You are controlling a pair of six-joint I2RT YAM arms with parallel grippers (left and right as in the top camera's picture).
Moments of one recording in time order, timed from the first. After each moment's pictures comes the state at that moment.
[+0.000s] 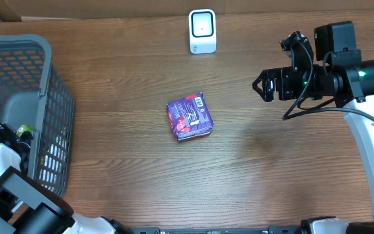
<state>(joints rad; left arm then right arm) 0.87 1.73 1.06 -0.54 0.14 -0.12 0.14 1.51 1.60 -1.15 -0.39 0.02</state>
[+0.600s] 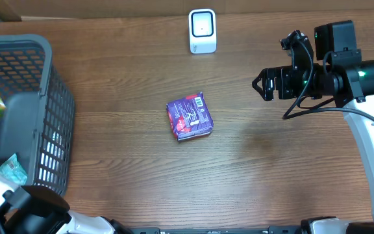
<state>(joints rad) 0.87 1.76 2.03 -1.30 0.45 -0.15 0.14 1.51 1.60 -1.14 -0.39 0.02</state>
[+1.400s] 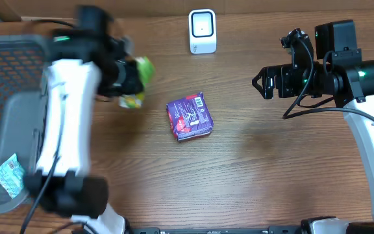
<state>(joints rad) -0.10 1.83 1.88 -1.48 0.20 -0.17 0.14 1.51 1.60 -1.11 -0.39 0.02</state>
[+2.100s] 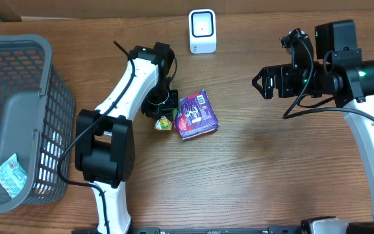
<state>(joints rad) -0.28 2.11 1.70 -1.32 0.11 -0.34 0.14 1.51 1.60 -1.11 -0.39 0.02</state>
